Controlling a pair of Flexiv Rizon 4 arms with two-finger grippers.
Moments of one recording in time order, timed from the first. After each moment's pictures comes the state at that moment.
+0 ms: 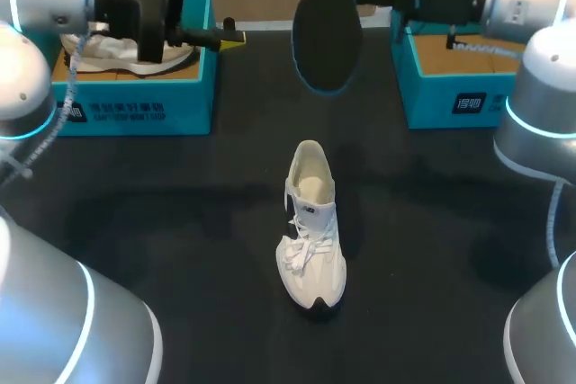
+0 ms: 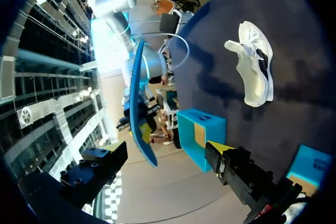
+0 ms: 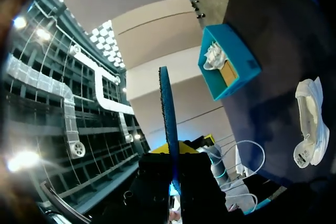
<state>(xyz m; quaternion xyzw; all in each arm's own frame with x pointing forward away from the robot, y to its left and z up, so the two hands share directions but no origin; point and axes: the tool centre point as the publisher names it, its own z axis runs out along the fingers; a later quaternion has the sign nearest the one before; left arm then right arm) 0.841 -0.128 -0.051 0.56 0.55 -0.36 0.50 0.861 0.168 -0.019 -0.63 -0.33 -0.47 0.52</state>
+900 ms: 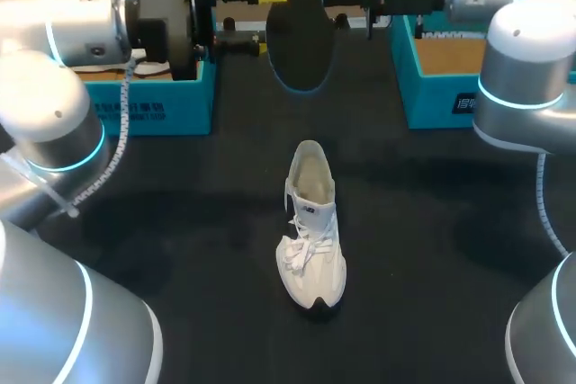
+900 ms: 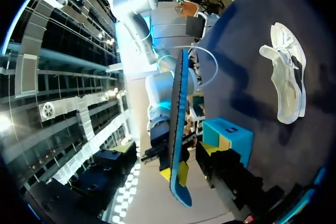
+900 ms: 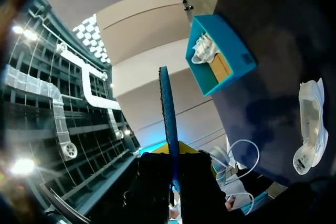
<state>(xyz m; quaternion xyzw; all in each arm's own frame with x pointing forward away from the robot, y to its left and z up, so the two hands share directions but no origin) 0.819 -0.173 -0.042 0.51 0.50 -0.44 0.54 0.883 0.208 -0.042 -0.64 -0.36 -0.42 0.53</state>
